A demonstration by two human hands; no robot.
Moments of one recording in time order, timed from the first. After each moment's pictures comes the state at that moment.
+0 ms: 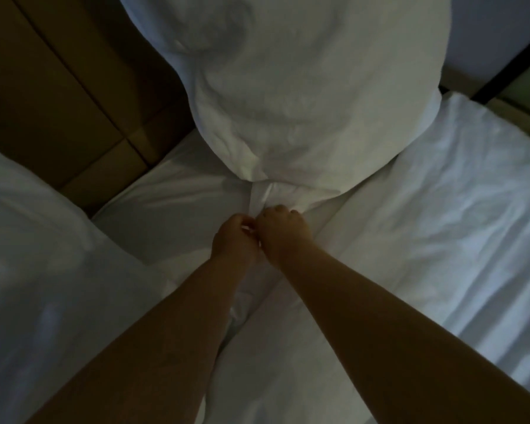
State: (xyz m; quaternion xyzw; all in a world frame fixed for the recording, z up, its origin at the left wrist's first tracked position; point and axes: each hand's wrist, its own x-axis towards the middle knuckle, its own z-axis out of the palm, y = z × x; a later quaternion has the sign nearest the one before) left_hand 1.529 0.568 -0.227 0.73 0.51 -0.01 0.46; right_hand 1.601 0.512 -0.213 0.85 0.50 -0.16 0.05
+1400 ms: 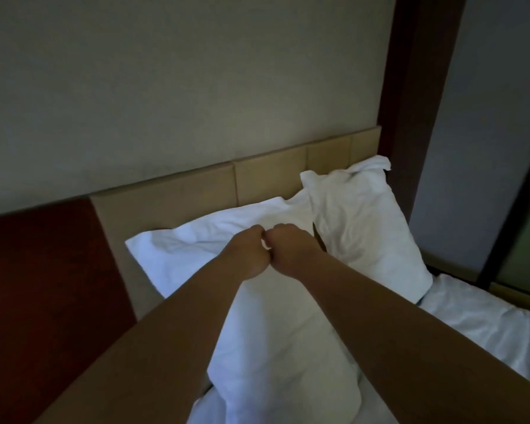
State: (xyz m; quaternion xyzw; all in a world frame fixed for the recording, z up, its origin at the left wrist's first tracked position) left_hand 1.091 0.602 0.282 0.90 0.32 0.17 0.25; right_hand 1.179 0.531 0.278 0.80 0.58 0.10 -0.12
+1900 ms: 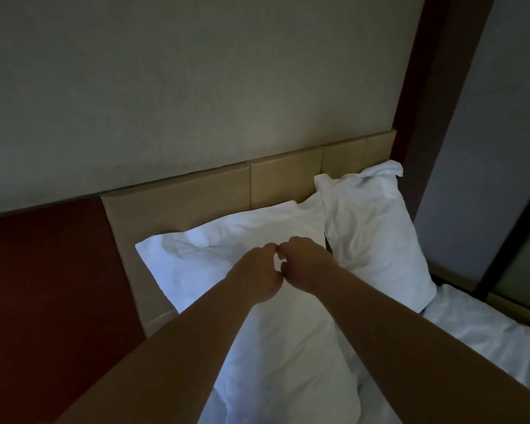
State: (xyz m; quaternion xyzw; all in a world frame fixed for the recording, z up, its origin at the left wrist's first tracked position) left_hand 1.077 0.622 0.268 0.92 0.30 0.14 0.22; right_hand 1.177 0.553 0.279 0.83 0.55 0.04 -0.09
